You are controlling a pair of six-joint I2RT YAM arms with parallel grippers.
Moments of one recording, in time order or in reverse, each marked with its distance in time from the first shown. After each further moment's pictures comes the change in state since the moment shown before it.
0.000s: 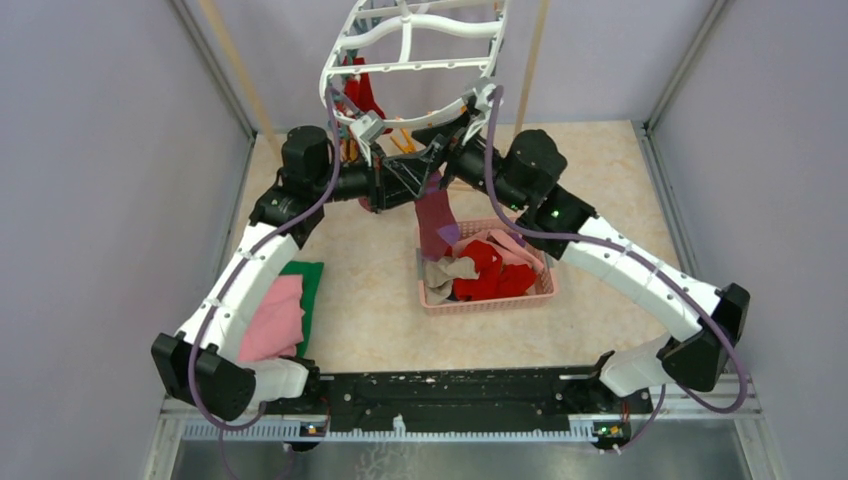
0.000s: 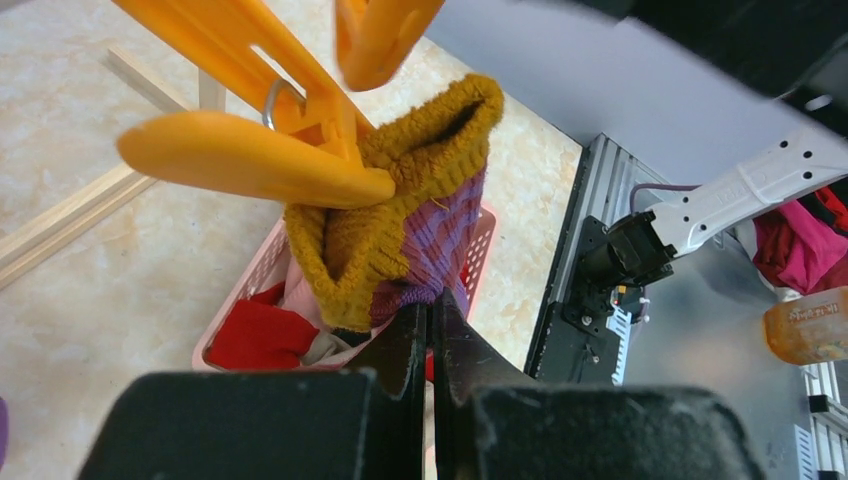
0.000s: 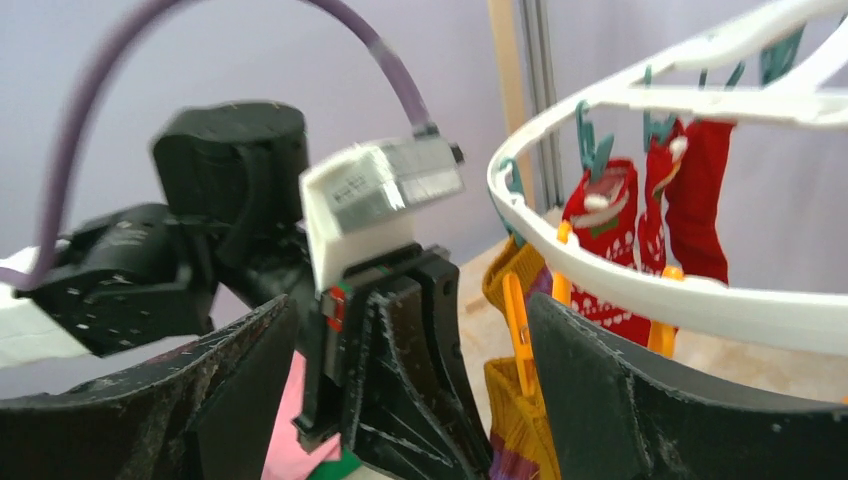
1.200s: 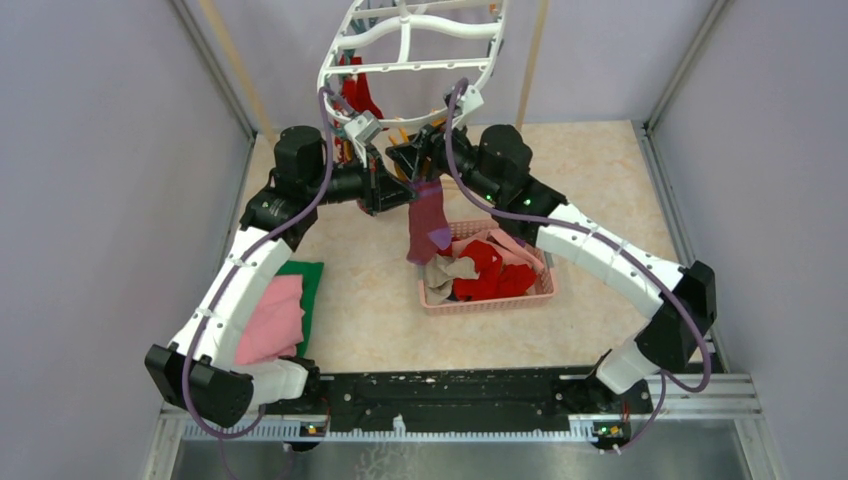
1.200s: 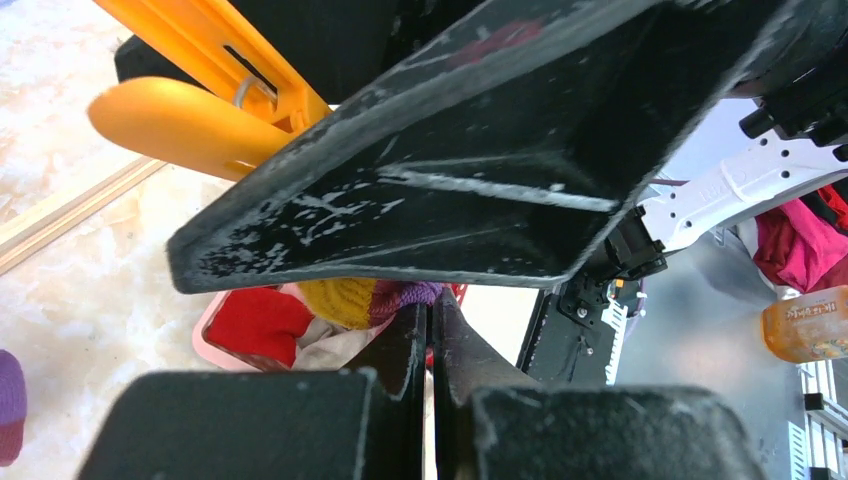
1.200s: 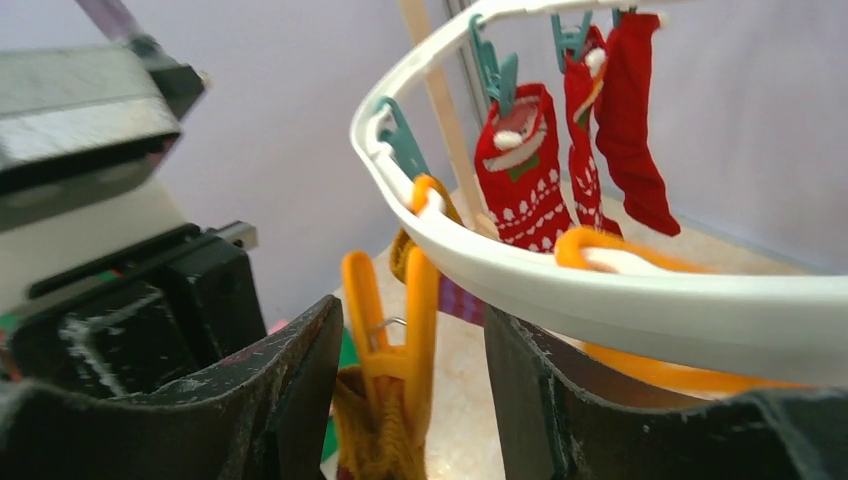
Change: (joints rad) left arm 0.001 -0.037 0.039 -0.111 -0.023 0.020; right arm -0.042 0.152 0.026 -0.014 0.095 0.040
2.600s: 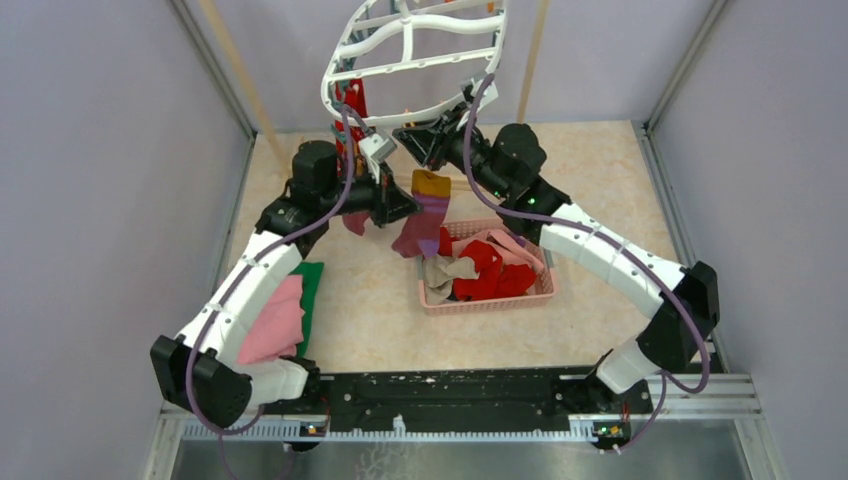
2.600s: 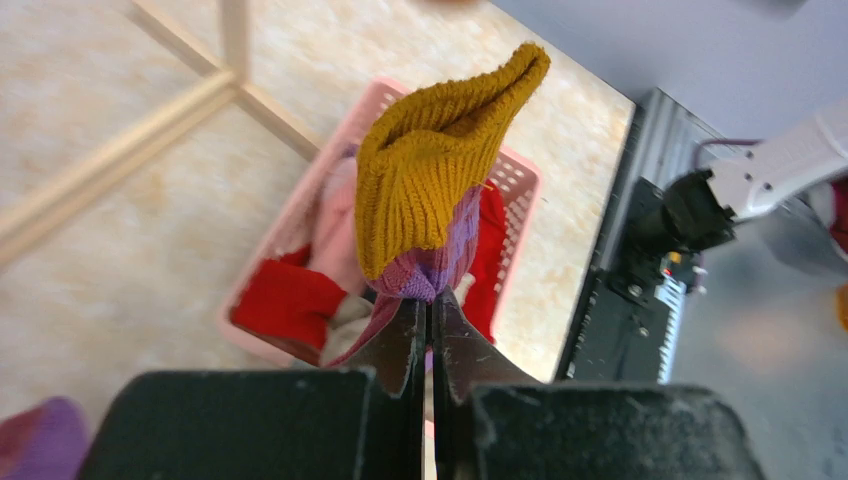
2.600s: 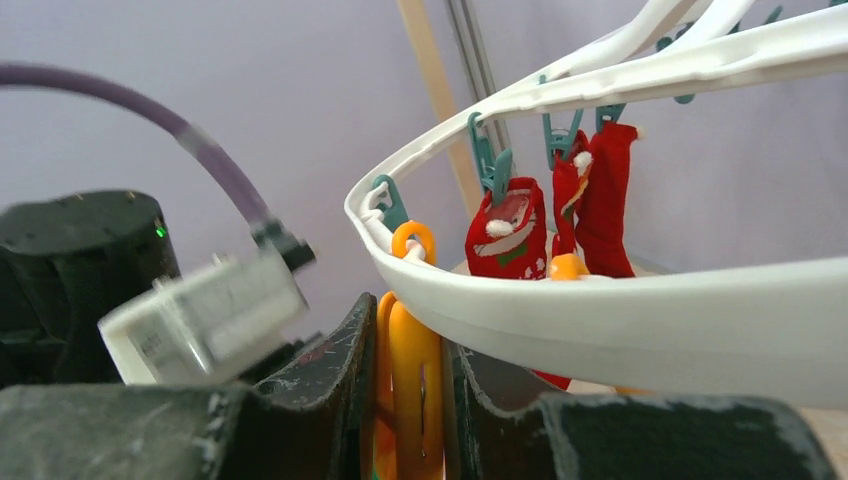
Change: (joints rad) left arm -0.019 0.000 -0.090 0.049 -0.077 0.108; right arm -0.031 0.007 -0.032 0.182 -0.049 0.041
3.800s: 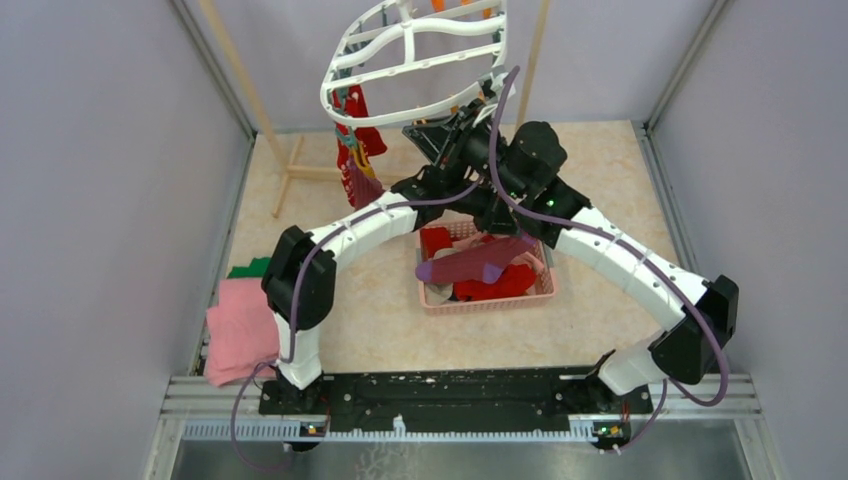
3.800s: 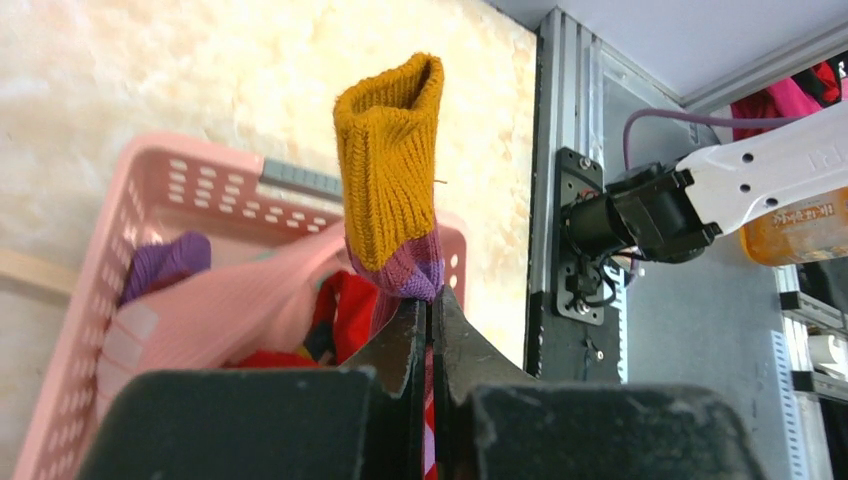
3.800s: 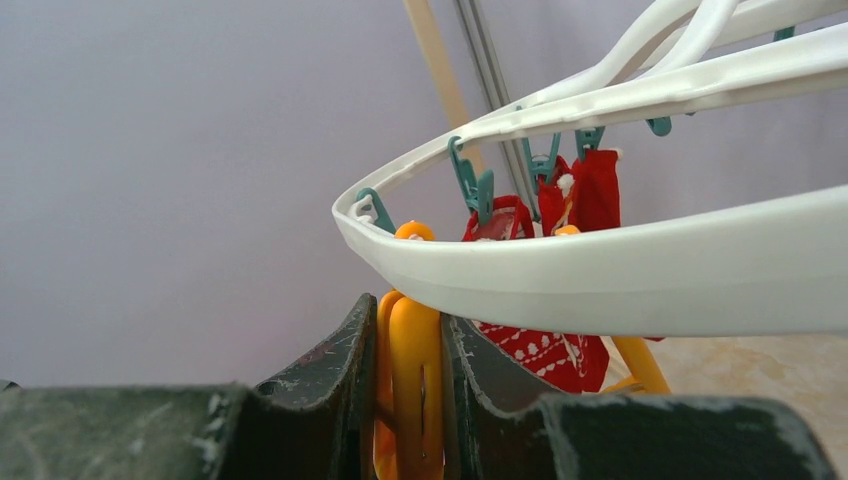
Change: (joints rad) left arm -0.368 0.654 0.298 0.196 0.055 -0.114; right arm -0.016 -0.089 -0.011 -0.064 -0.024 0.053
